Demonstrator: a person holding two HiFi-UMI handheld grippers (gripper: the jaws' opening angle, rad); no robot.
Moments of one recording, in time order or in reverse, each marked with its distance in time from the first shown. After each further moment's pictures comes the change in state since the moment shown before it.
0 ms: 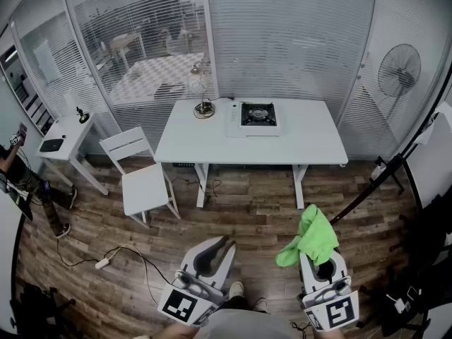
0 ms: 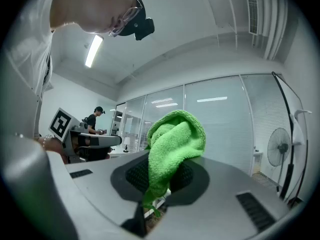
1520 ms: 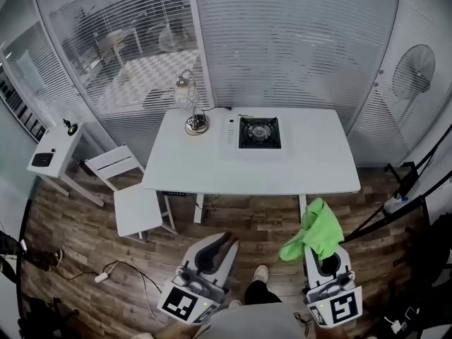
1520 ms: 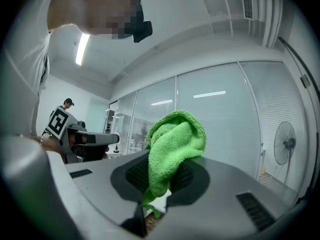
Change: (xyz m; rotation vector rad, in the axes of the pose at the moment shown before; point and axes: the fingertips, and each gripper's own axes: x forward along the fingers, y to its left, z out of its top) left arm 0.206 0.125 -0.027 -0.018 0.014 -0.003; right arm 0.193 -0.154 -0.040 0.024 0.015 -0.004
